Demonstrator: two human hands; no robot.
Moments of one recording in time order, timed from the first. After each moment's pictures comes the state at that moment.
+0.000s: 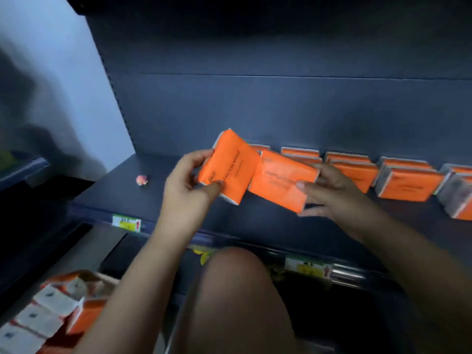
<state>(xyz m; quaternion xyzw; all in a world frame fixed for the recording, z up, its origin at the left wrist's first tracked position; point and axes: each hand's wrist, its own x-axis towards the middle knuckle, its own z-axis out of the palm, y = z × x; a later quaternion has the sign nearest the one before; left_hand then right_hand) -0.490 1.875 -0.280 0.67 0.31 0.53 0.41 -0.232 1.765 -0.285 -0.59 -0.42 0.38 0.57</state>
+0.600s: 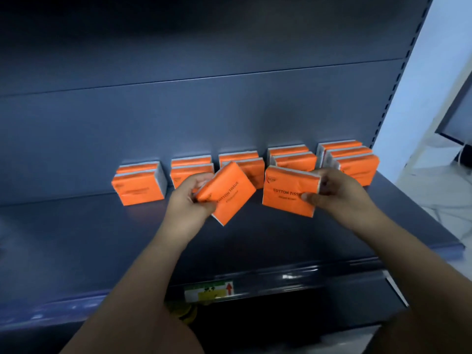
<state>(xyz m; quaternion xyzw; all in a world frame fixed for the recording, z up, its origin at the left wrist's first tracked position) -0.266 1.857 -0.330 0.74 0.23 0.34 0.53 -0.044 1.622 -0.325 -0.75 -0.35 0.11 0.55</state>
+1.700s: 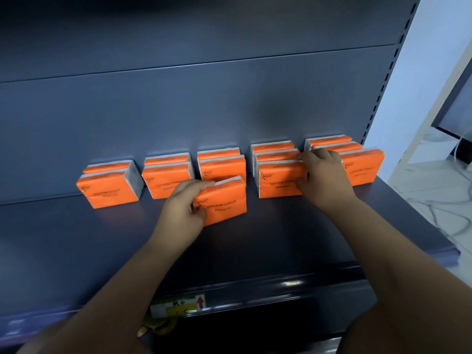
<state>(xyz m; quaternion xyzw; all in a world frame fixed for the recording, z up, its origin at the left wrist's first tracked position) -0.225 1.860 -0.369 0.88 0.16 0.34 0.31 0.032 1.658 -0.343 -0.88 -0.39 -0.15 0.23</state>
